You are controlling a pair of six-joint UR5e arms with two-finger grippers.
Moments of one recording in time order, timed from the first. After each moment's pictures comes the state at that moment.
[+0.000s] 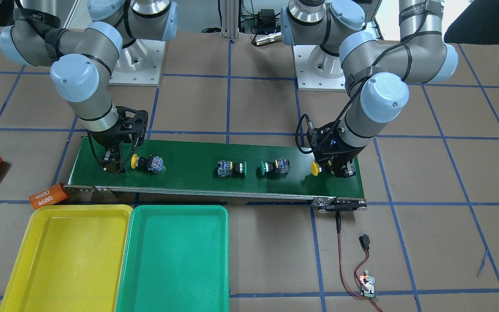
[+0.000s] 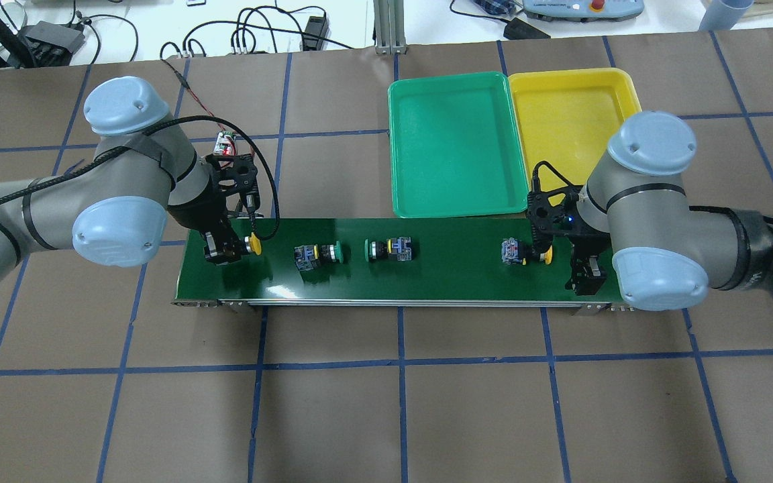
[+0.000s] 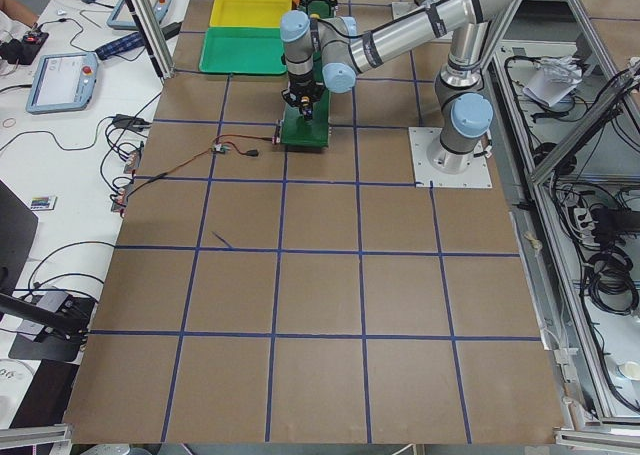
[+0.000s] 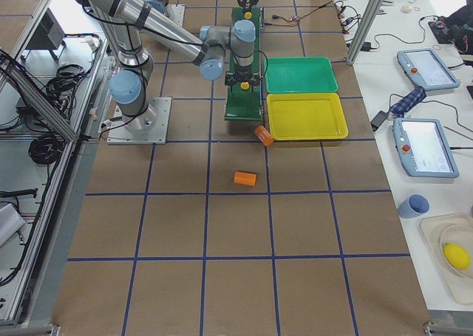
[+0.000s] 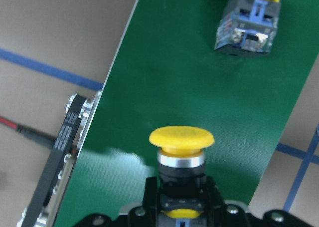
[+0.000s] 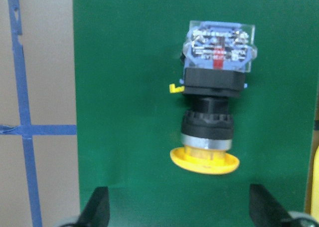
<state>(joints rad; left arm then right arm) -1.51 -1.74 -1.96 -1.11 1.55 1.37 1.50 -1.48 2.14 -2.24 -1.56 -1.63</state>
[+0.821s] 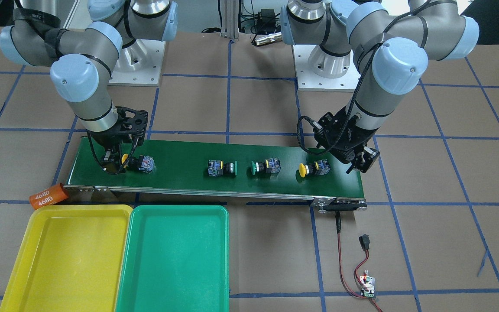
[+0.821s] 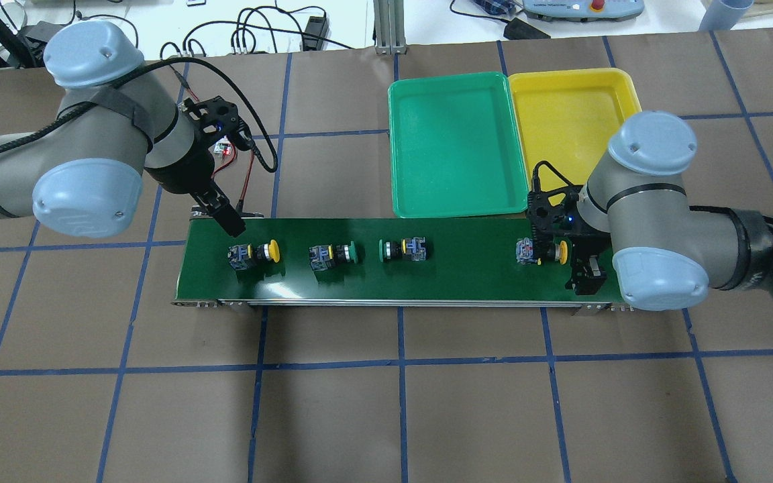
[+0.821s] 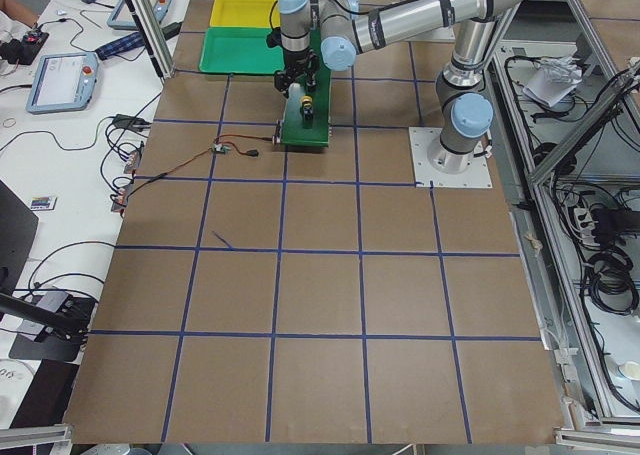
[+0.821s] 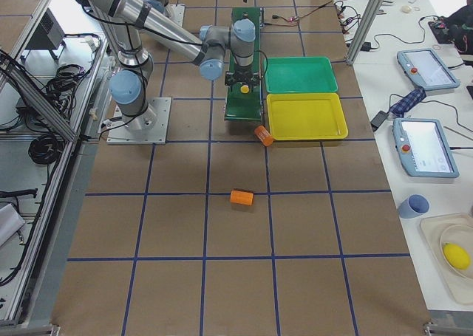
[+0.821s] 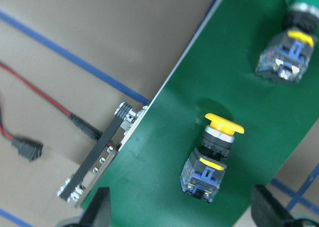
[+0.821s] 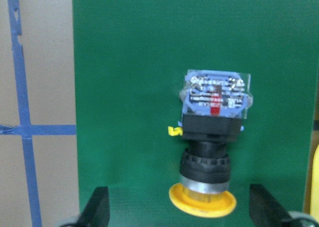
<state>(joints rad) -1.53 -1.66 -1.83 -1.24 1.54 0.81 1.50 -1.48 2.14 -2.24 -1.56 -1.63</state>
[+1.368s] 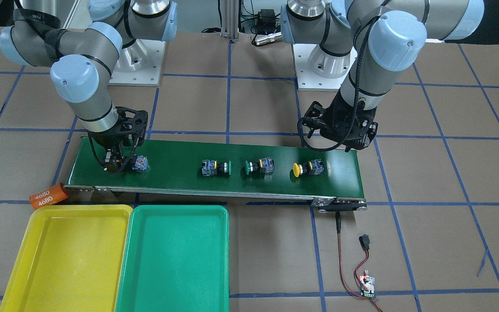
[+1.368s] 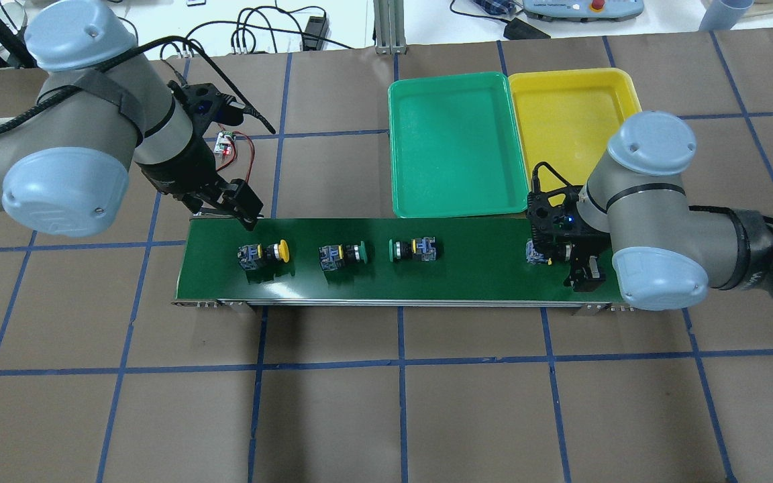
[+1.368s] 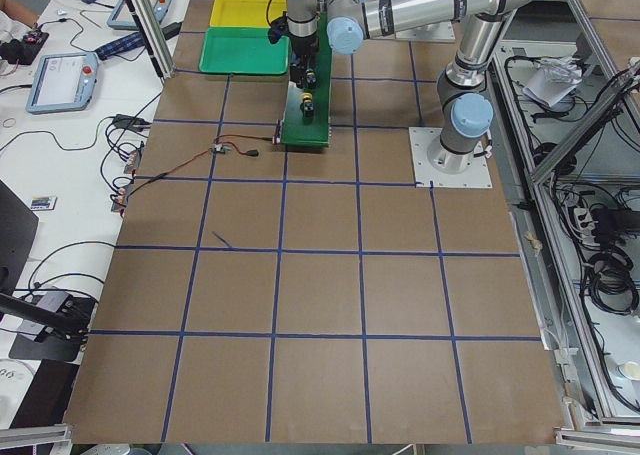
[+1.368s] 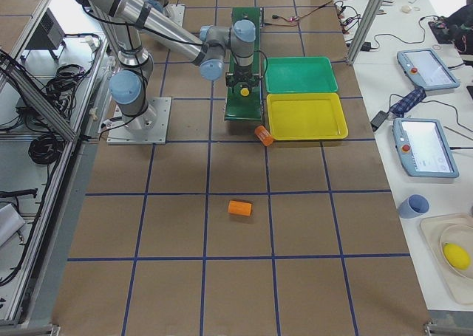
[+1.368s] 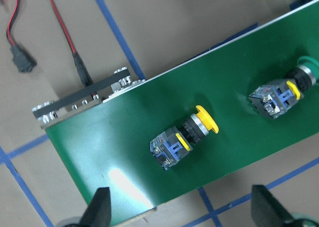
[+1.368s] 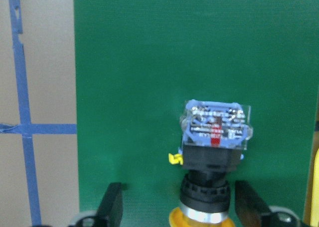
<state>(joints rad) -1.56 -1.61 -1.80 -1.34 1.53 0.36 1.50 -1.47 2.14 -2.23 -1.57 -1.64</state>
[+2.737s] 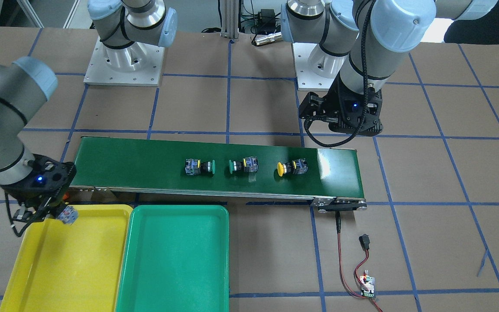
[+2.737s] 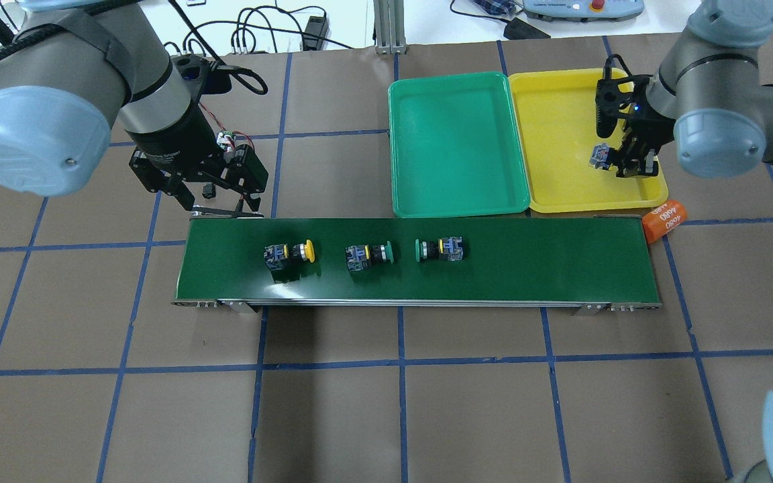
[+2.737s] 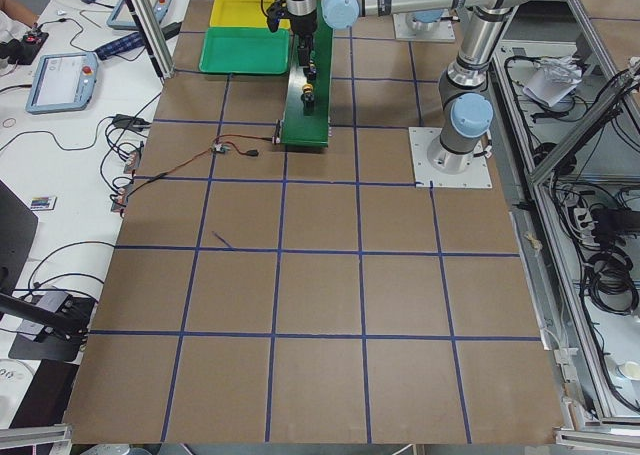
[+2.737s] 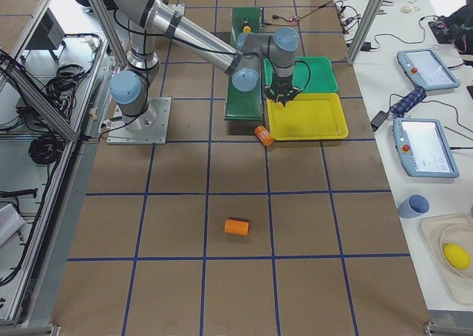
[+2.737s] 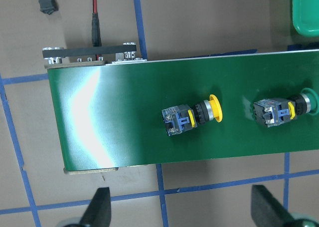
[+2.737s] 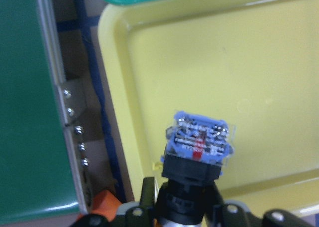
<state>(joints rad) -1.59 -1.62 -1.67 -1.52 1.53 0.07 1.31 -1.22 1.72 -2.16 -1.58 -1.66</state>
